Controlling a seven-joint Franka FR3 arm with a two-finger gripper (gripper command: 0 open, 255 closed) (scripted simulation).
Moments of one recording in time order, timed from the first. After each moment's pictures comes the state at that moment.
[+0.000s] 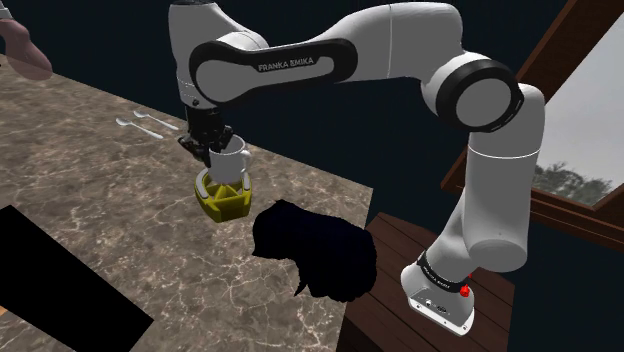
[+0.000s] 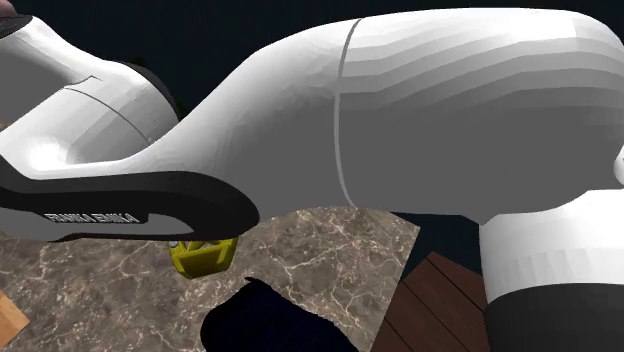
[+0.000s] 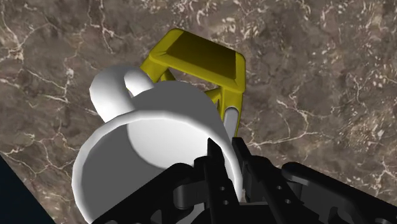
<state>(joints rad) 0.28 0.44 0.26 -1.46 -0.12 1.89 0.62</state>
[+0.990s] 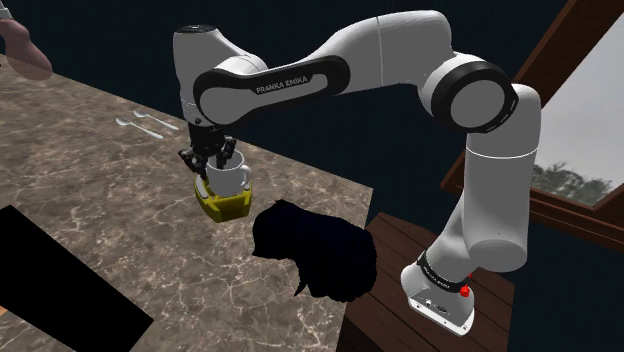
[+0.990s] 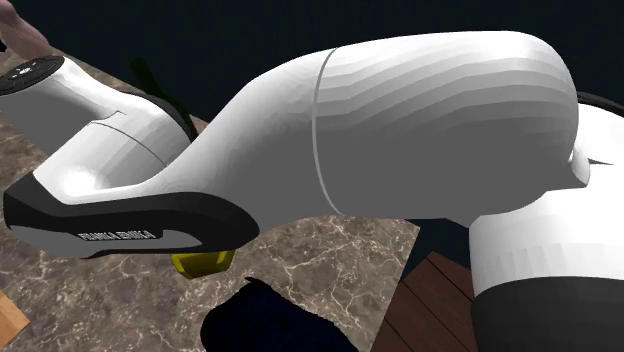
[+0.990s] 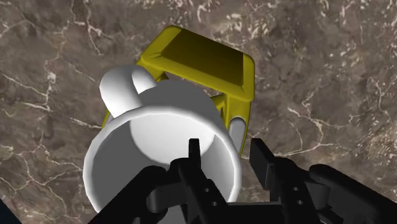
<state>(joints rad) 0.28 0.46 0.25 -1.53 -0.13 1.98 0.63</state>
